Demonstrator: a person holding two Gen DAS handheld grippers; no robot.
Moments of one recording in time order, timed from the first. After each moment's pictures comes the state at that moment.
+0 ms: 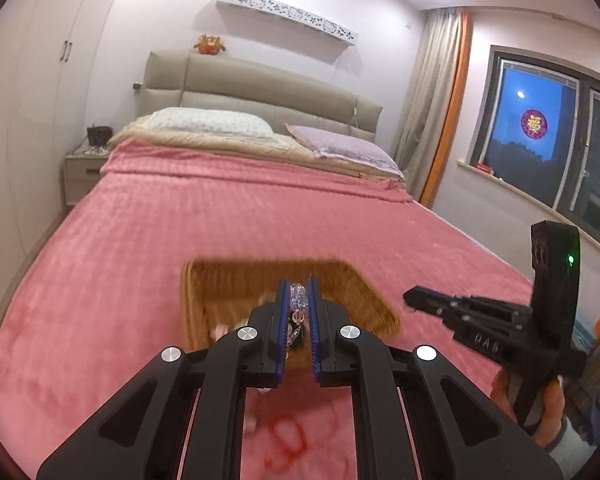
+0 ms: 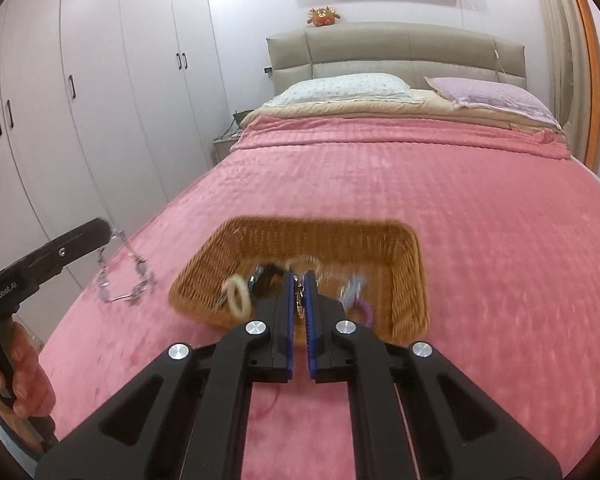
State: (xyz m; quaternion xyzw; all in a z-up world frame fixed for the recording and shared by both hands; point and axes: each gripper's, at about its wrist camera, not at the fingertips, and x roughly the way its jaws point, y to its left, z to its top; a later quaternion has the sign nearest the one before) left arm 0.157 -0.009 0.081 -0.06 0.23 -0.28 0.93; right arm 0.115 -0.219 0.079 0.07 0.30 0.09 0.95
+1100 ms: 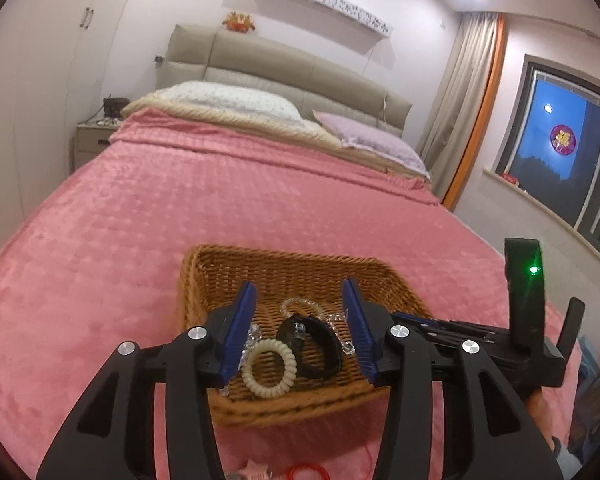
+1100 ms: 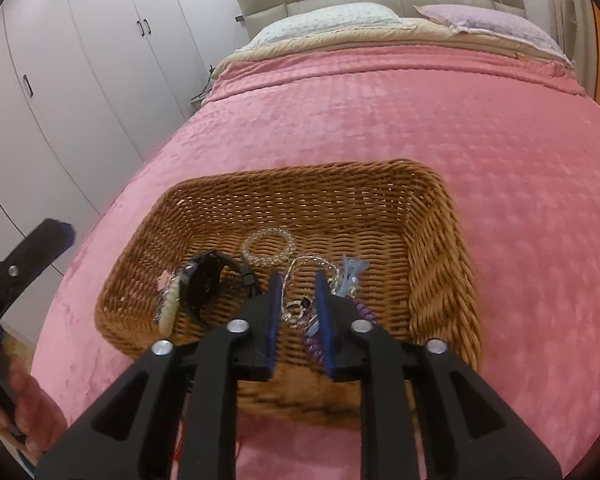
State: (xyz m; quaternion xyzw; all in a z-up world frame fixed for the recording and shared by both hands) left arm 0.212 -0.009 0.036 -0.10 0.26 -0.25 0.93; right arm 0.203 -0.231 0.007 0.12 0.40 0.08 0.90
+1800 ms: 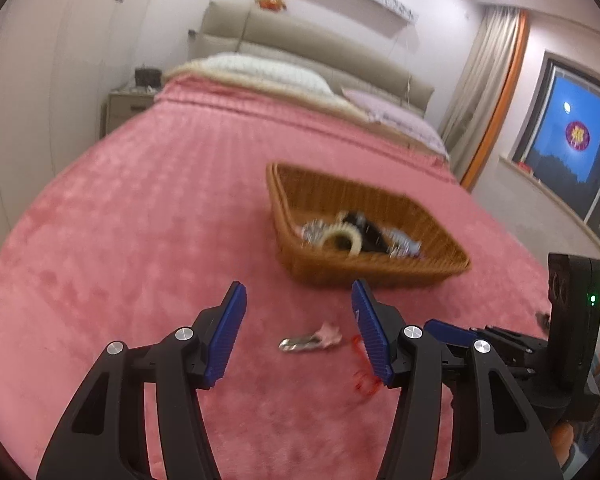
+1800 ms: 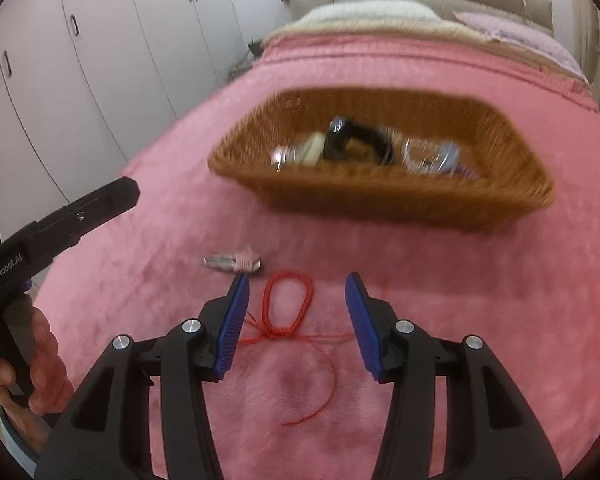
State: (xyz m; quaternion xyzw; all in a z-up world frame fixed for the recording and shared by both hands) left arm 0.149 0.068 -0.020 -0.10 0.32 -0.22 0.92; right arm 0.100 -0.123 -0.027 0.06 0.42 0.11 0.90
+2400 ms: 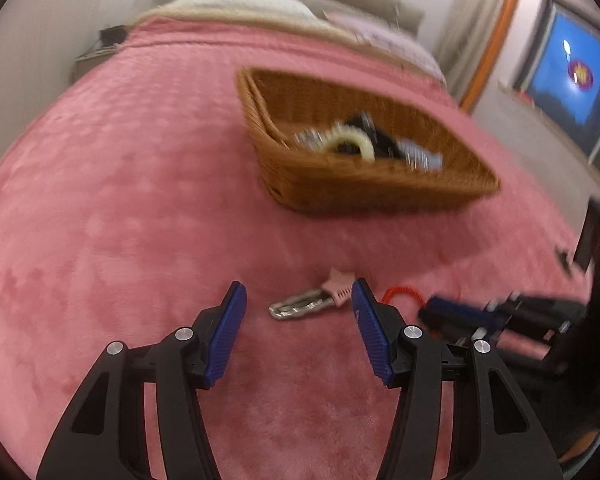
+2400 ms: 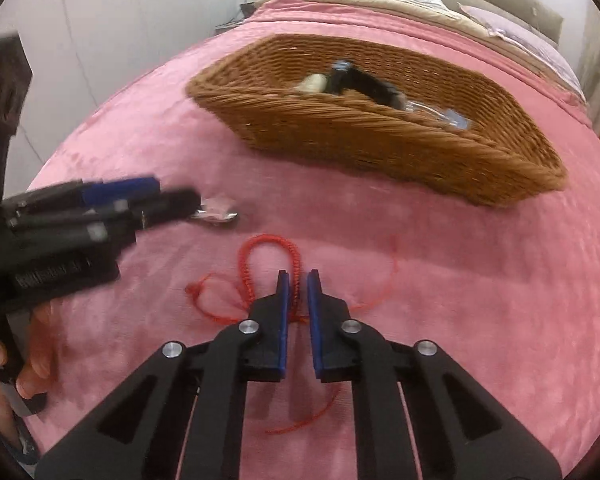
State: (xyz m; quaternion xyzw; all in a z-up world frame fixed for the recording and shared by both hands) left arm 0.184 0.027 -0.073 -0.01 0.43 -0.25 0.87; right arm 0.109 -0.106 -0.055 -0.01 0.47 0.07 0.88
